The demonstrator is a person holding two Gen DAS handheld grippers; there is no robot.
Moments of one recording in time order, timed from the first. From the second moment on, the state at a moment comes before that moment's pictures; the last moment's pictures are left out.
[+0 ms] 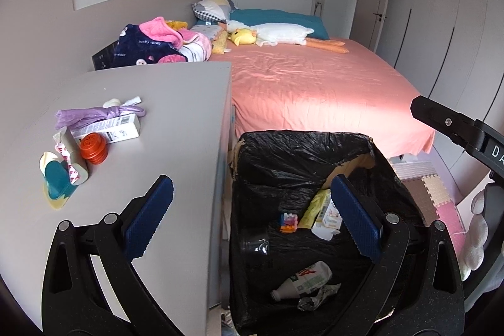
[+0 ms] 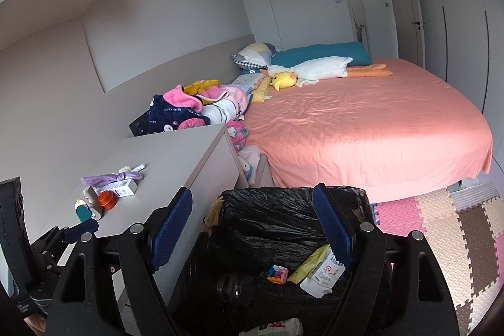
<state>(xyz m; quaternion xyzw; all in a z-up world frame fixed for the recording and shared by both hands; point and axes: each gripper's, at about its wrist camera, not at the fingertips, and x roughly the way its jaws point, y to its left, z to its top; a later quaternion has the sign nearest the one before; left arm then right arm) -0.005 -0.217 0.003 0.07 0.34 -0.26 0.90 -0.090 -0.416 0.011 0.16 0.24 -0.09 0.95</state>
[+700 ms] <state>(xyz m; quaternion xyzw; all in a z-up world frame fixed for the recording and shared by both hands) 0.029 -0.112 0.004 0.03 0.34 -0.18 0.92 -0.030 -0.329 -0.002 0.13 0.28 -0.01 0.95</state>
